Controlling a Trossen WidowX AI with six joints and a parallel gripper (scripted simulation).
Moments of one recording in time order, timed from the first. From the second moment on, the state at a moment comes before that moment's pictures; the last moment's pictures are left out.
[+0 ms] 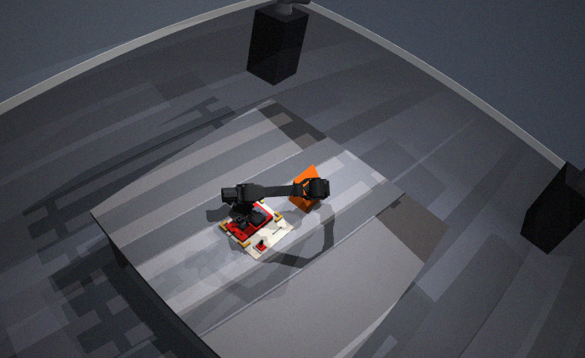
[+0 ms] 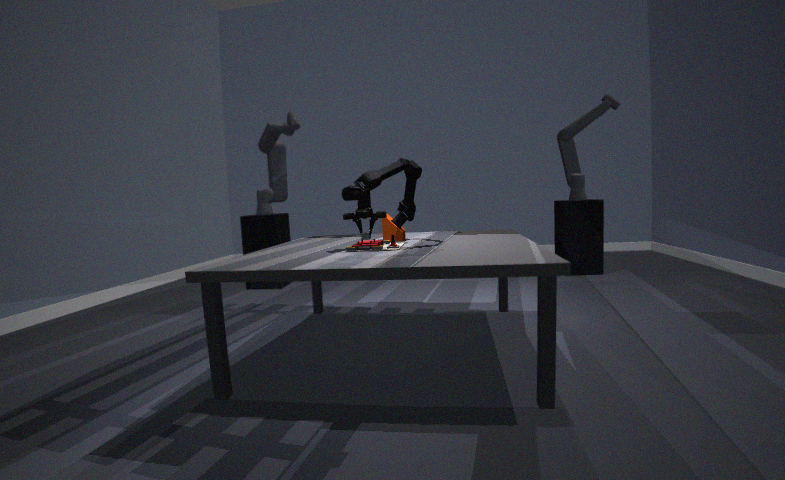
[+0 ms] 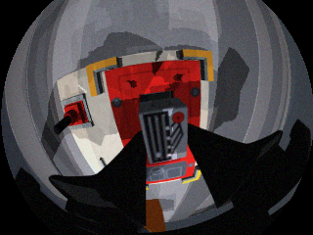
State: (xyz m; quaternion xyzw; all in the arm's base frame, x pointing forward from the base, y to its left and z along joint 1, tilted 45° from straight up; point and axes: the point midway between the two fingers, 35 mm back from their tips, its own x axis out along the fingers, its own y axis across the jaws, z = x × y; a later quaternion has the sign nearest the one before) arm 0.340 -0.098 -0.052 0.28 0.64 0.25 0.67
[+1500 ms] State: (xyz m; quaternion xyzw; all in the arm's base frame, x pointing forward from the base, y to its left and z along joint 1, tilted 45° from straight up) arm 0.340 -0.096 -0.056 0.28 0.64 0.25 0.67
